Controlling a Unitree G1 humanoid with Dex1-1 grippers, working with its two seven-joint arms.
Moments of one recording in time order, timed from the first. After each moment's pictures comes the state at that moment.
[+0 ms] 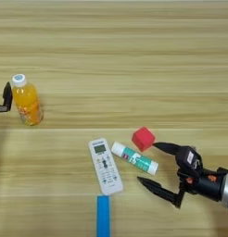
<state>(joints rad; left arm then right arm) -0.10 0.15 0.16 0.16 -0.11 -0.27 -0.07 0.30 -0.69 -0.07 -0.14 0.35 -0.01 1.06</state>
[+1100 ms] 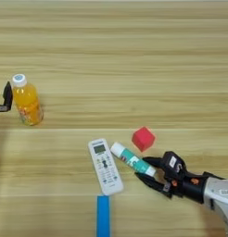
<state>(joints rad) -0.10 0.15 0.16 0.16 -0.11 -0.27 -0.07 0.24 -0.63 0.03 -0.06 0.23 0.01 0.92</state>
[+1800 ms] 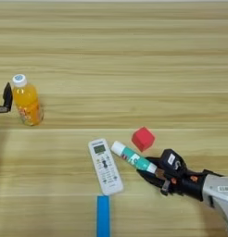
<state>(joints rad) -0.10 0.15 0.16 0.18 -0.11 -0.29 -0.08 0.22 -0.64 0.03 -0.08 0.22 0.05 0.91</state>
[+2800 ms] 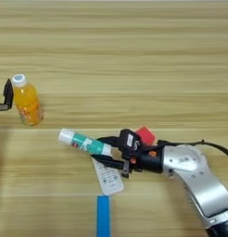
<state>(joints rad) -0.10 0.12 0.16 0.16 -0.12 -0.33 -0.09 -0.02 -0.57 0.29 -0.24 0.25 0.13 1.00</state>
